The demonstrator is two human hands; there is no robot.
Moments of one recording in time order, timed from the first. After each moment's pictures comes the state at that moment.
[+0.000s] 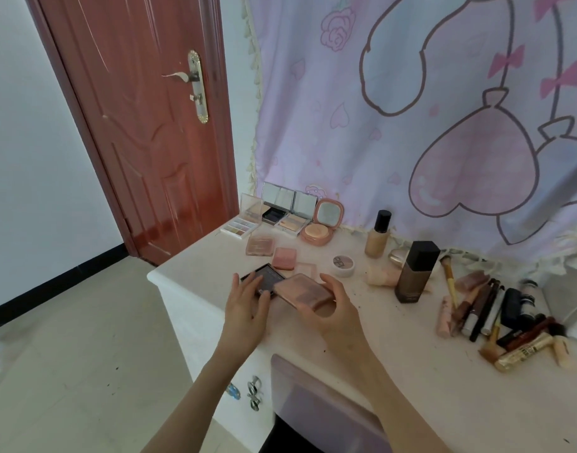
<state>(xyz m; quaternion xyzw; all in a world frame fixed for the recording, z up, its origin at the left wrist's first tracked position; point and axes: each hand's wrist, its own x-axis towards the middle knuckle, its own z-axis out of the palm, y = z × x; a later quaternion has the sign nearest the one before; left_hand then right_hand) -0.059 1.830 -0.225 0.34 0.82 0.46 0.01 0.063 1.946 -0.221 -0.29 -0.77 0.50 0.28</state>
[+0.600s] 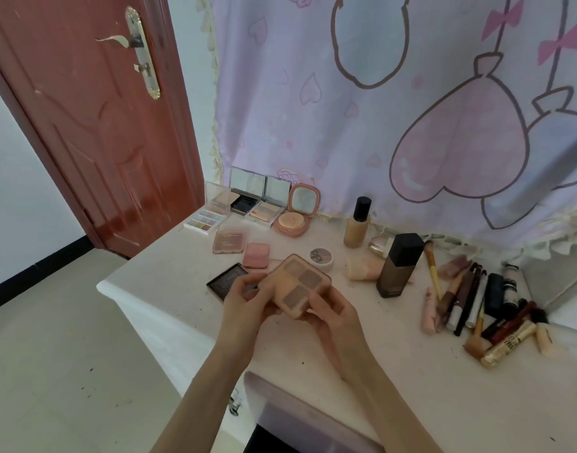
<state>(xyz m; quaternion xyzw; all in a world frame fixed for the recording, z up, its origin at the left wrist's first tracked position) -0.033 1.872 -0.187 0.16 0.59 0.73 0.31 0.073 1.969 -0.222 -0.22 -0.51 0.77 0.31</state>
